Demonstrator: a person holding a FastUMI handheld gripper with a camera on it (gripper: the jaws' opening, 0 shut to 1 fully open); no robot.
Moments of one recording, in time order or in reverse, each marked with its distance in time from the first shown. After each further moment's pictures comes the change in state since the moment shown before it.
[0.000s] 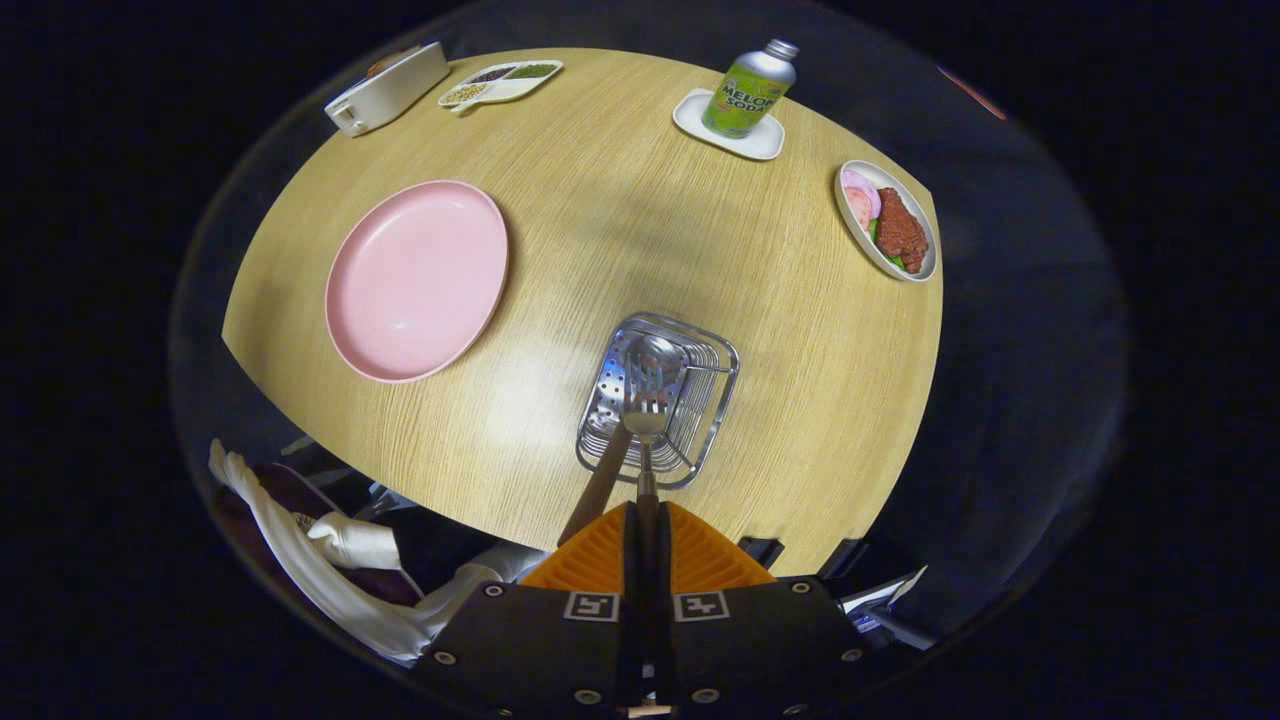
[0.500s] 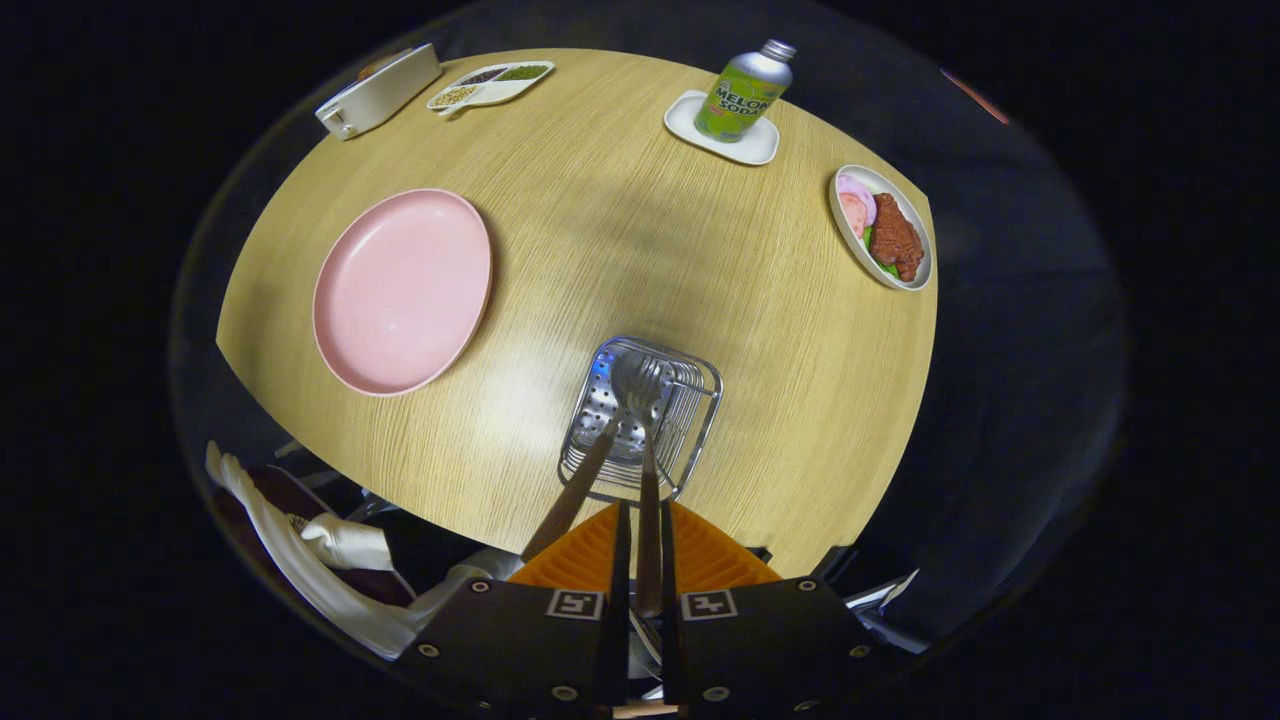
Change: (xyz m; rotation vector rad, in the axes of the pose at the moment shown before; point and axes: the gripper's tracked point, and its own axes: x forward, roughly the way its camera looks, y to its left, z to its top) arm 0.000 -0.012 0.015 -0.014 -0.029 -0.036
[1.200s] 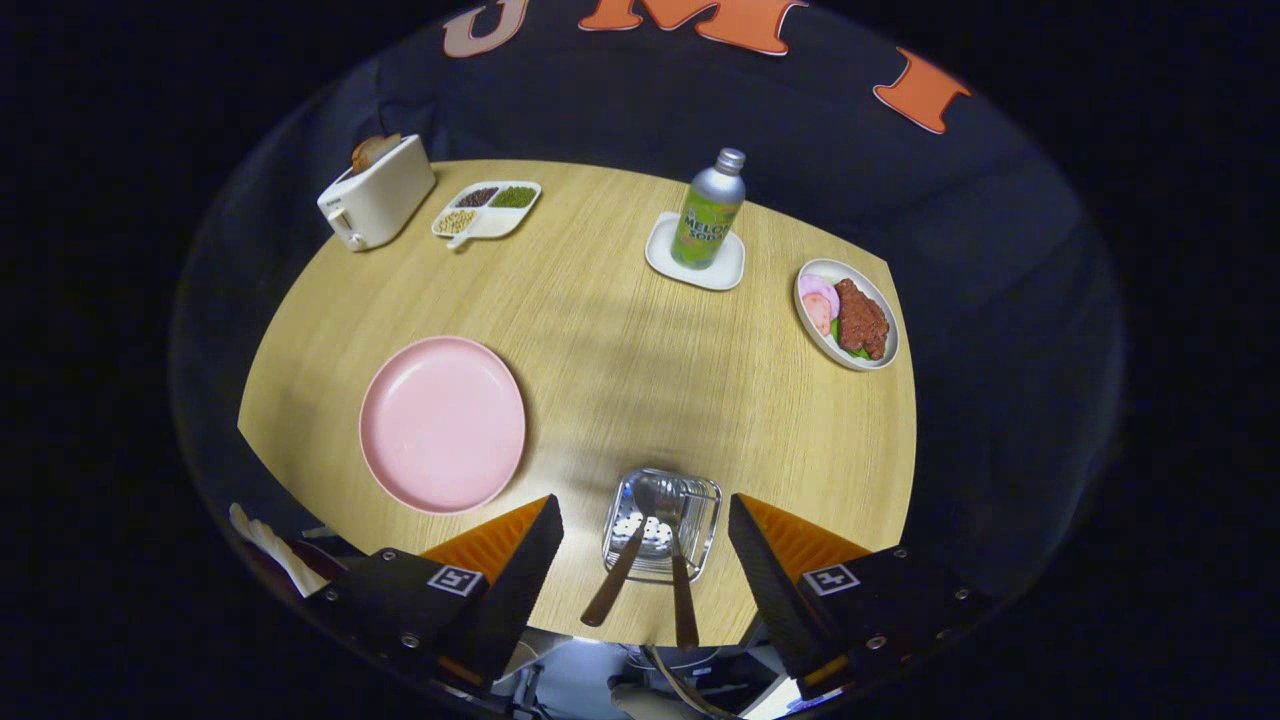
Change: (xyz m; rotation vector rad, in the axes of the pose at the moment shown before) arm -0.050 0.014 0.079 0.187 -0.410 0.039
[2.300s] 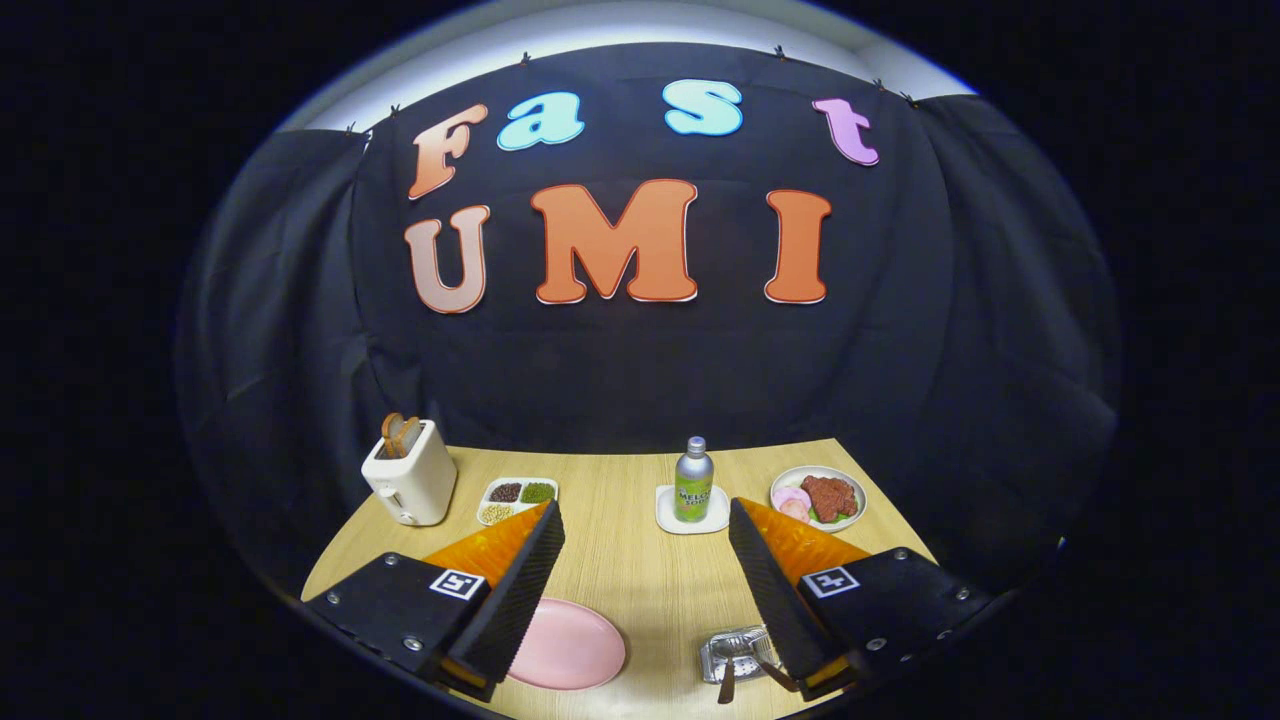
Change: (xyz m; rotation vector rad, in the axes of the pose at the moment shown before) arm -0.142 0.026 0.127 0.269 -0.774 -0.101
